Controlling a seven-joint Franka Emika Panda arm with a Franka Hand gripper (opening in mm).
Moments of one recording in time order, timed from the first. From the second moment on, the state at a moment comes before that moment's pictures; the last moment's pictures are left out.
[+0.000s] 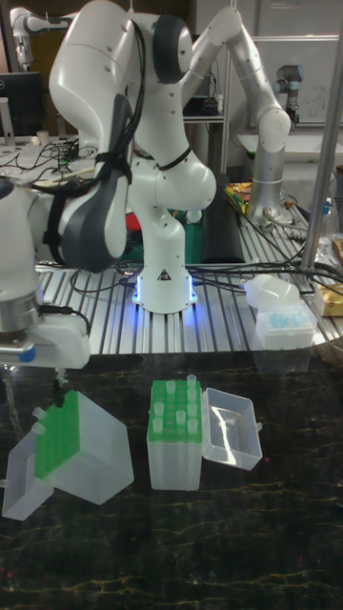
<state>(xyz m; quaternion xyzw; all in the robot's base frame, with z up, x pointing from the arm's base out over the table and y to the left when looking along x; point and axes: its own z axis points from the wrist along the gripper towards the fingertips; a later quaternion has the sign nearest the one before) 0.556 -0.213 0.210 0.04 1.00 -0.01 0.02</state>
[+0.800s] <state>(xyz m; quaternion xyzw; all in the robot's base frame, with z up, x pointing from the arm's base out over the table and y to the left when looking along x) 0.574 -0.258 0.195 -0.01 1.00 -0.01 0.03</state>
